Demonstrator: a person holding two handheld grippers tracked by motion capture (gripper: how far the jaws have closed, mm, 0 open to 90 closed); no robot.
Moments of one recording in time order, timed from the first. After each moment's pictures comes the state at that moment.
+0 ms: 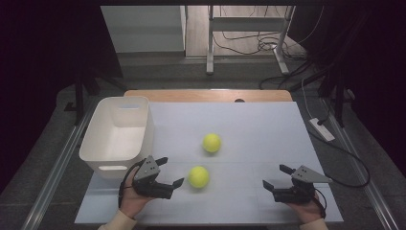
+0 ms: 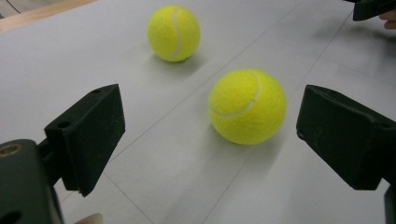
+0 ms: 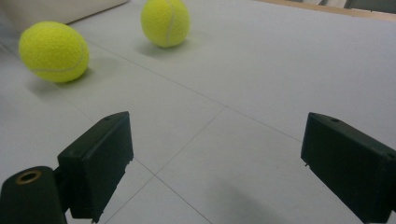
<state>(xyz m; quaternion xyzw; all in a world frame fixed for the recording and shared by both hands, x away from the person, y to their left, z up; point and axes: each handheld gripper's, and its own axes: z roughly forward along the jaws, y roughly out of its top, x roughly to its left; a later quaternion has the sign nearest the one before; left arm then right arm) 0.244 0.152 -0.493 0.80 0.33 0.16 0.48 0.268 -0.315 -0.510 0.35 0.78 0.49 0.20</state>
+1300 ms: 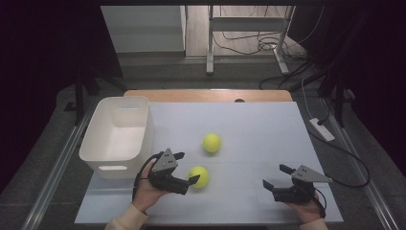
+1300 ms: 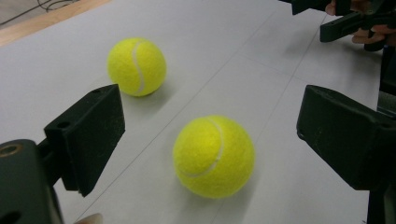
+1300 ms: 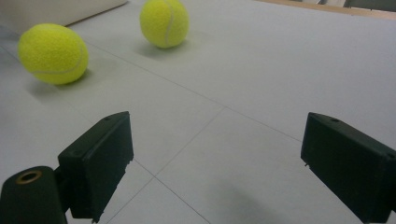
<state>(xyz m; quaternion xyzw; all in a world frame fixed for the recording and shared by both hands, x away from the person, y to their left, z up) 0.260 0.110 -0.472 0.82 0.29 0.14 0.48 0.268 -0.315 -0.510 0.35 0.78 0.49 0.20</state>
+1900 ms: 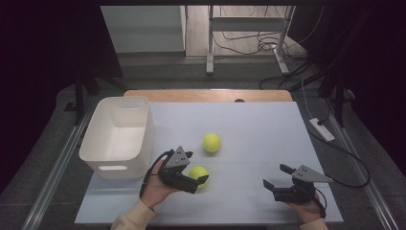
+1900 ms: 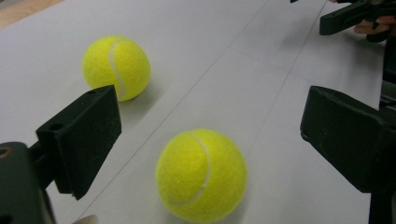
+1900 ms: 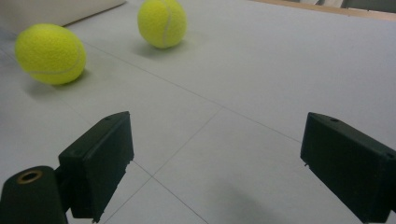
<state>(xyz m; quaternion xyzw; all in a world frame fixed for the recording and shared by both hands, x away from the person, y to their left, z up) 0.273 0.085 -0.469 0.84 0.28 0.12 0.45 0.268 -0.316 -0.510 0.35 0.77 0.49 0.20</state>
